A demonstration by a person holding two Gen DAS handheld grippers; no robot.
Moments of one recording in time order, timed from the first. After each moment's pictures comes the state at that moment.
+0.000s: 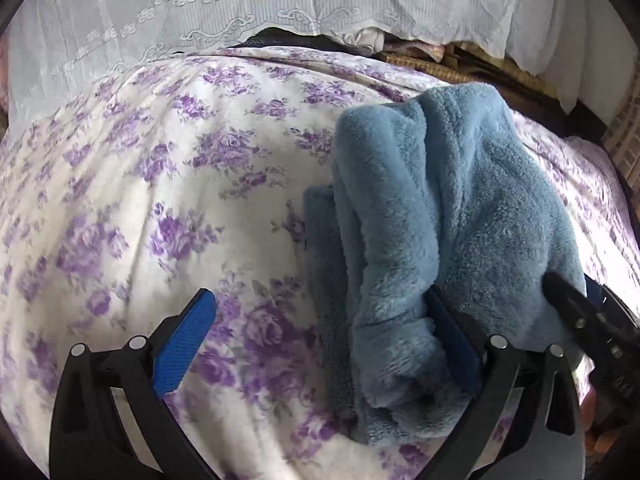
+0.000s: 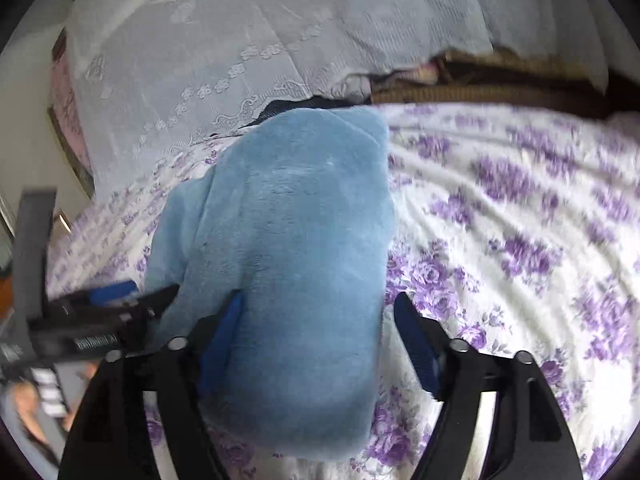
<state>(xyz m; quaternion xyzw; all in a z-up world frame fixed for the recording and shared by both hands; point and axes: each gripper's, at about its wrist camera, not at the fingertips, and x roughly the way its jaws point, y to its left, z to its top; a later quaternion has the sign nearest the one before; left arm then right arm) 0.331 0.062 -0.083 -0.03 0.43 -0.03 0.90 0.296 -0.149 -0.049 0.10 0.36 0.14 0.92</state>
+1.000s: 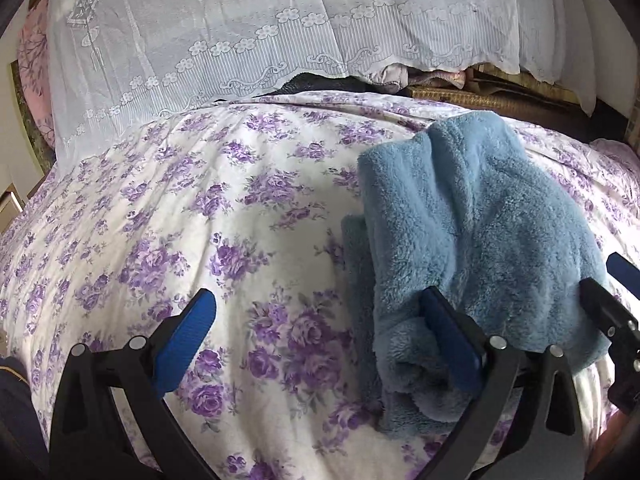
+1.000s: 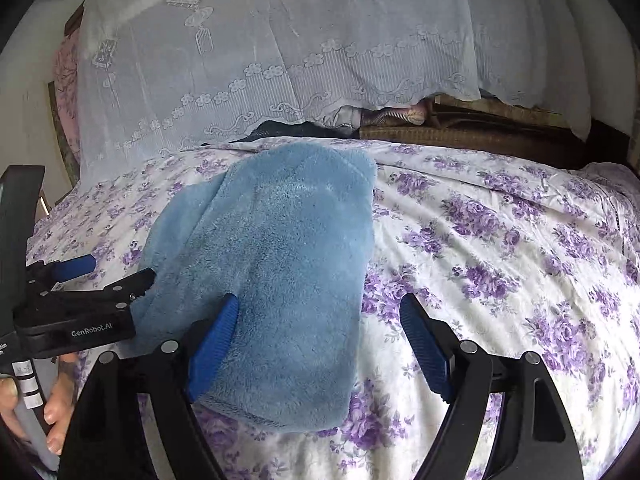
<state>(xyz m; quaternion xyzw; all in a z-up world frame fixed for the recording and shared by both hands) 0.303 0.057 -0.065 0.03 0.36 0.05 0.93 0.264 -0.137 -0.035 0.01 0.30 0.09 0.95</state>
